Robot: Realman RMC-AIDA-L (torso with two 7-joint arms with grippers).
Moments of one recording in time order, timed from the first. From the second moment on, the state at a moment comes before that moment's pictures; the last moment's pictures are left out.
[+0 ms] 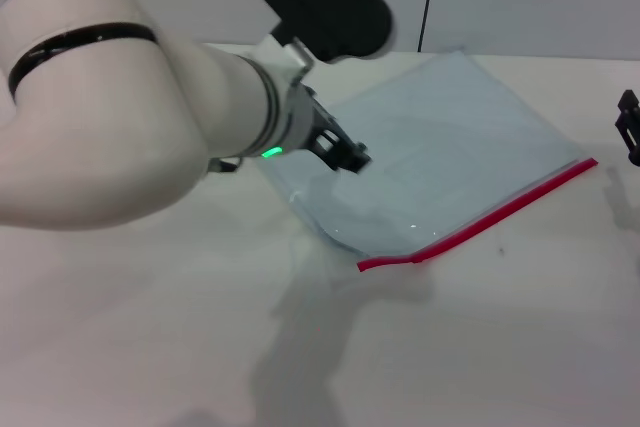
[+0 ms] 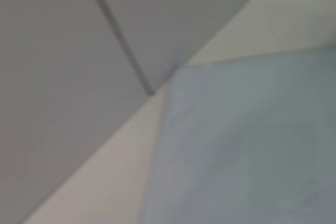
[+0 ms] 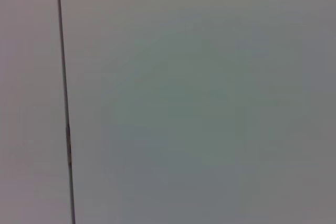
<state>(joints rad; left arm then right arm) -0.71 -1.85 -0.93 -1.53 -0.24 1.00 2.85 0.54 2.03 0.21 0.14 1.51 1.07 -2.94</state>
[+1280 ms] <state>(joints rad) -0.92 -1.95 -0.89 -1.43 -0.37 1.26 2.85 0.57 2.02 0.21 0.11 1.52 1.07 -2.94</state>
